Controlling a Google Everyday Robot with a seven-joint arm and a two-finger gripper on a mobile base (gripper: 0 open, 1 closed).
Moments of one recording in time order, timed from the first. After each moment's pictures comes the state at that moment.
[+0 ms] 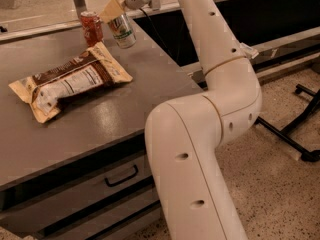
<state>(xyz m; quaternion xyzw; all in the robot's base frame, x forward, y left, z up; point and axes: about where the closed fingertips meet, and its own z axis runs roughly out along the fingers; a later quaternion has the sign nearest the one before) 0.810 0.131 0.971 -0.50 0.74 0.23 0.39</state>
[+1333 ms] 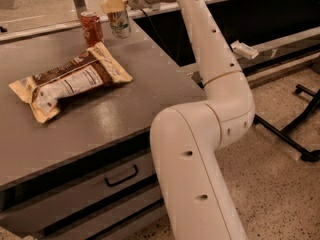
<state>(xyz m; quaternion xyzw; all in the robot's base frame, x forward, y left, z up) 0.862 0.133 0.983 -0.45 0.69 0.26 0.50</state>
